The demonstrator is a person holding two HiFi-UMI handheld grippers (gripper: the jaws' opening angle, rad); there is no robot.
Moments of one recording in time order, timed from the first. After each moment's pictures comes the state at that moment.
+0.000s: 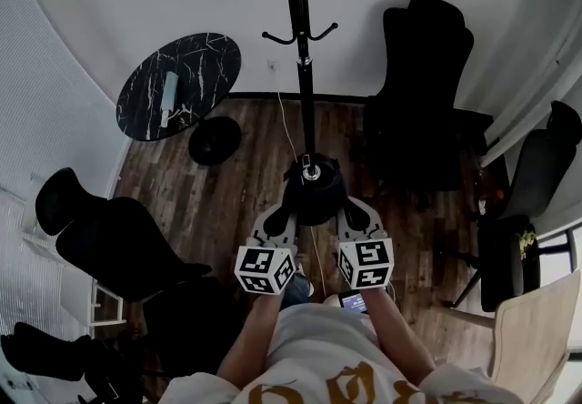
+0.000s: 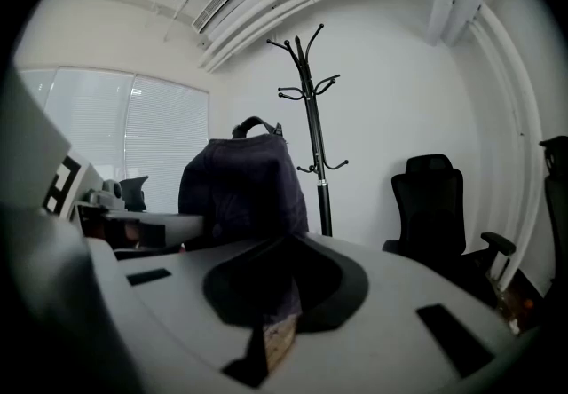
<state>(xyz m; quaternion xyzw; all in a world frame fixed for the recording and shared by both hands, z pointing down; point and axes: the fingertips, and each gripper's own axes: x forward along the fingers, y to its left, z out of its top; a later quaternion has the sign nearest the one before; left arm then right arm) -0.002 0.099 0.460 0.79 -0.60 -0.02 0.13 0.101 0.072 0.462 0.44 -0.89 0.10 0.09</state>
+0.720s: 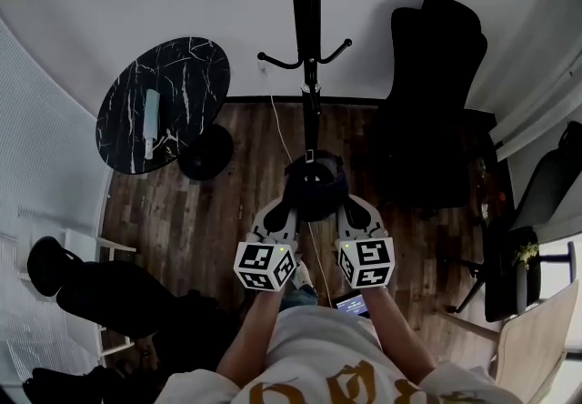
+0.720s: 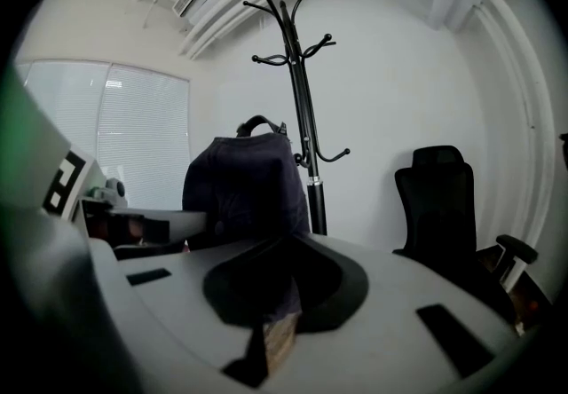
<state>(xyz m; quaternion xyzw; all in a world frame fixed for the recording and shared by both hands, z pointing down) -0.080 -0.073 0.477 0.80 -0.58 -0.02 0.16 0.025 -0.090 0.480 0.46 -0.87 0.11 0.10</state>
